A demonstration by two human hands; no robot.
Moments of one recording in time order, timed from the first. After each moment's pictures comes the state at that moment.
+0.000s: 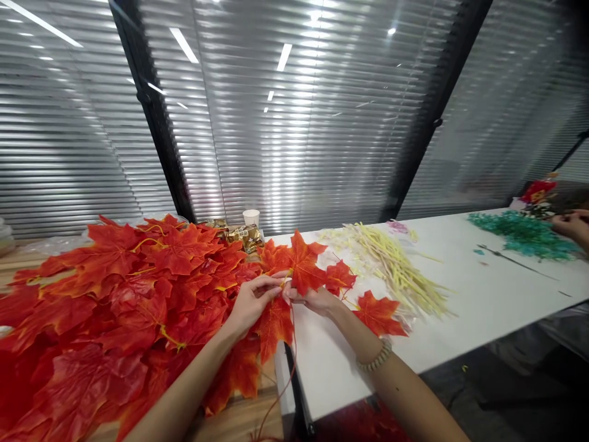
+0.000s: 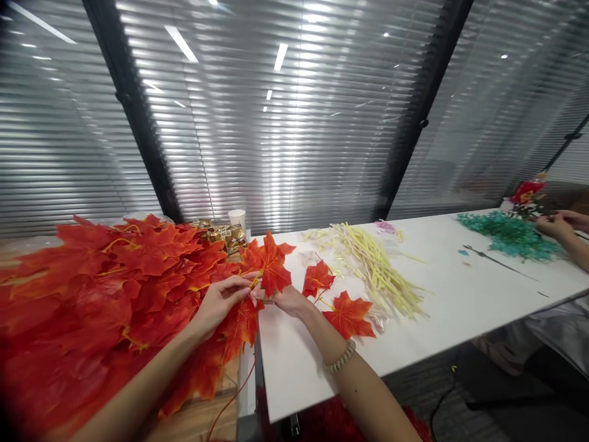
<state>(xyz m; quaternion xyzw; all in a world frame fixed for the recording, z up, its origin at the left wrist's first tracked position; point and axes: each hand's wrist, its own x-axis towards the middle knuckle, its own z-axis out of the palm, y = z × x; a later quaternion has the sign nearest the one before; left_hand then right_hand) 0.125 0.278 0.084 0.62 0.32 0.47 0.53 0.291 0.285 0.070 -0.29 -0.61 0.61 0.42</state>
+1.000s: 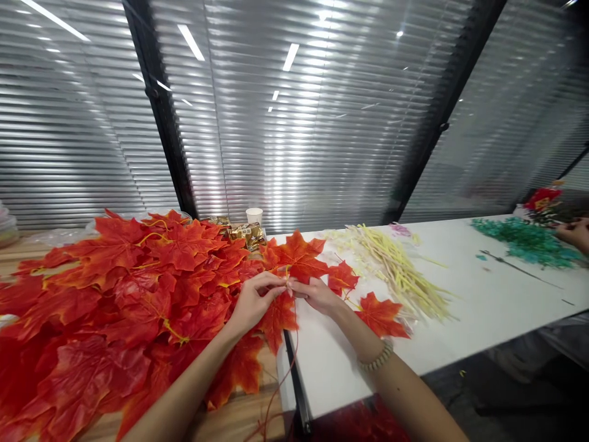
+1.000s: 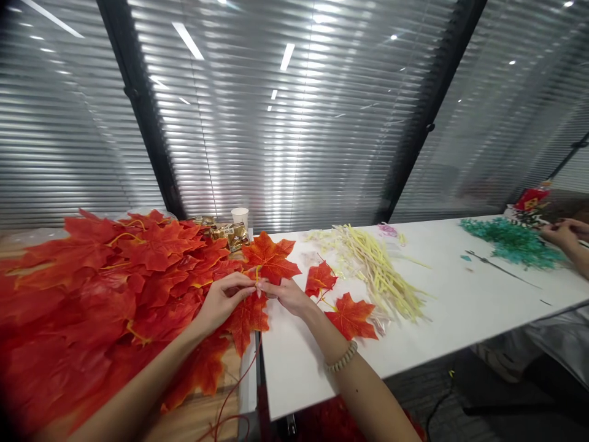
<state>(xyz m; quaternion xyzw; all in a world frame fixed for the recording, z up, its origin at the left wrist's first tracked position) 0.122 0.284 0.077 0.70 0.32 0.49 0.41 0.295 0.290 0.064 -0.33 -0.56 0.63 0.43</state>
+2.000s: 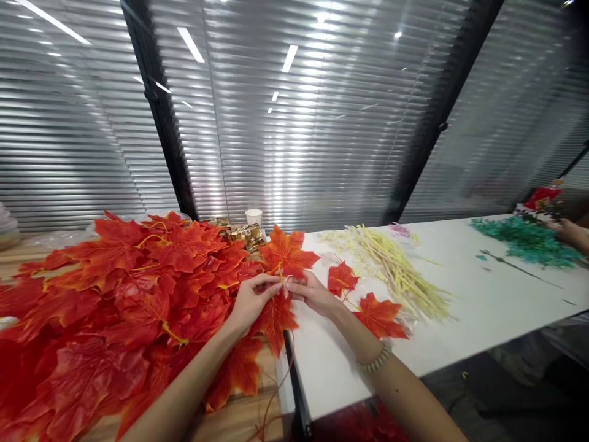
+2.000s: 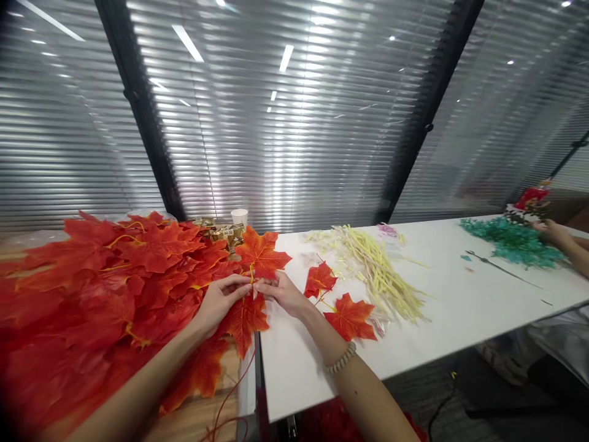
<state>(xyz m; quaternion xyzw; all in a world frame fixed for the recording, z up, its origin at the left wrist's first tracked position) 0.124 0.284 0.075 0.62 0.37 0.49 0.49 0.290 0.294 0.061 -0.29 -0.55 0.63 0.46</state>
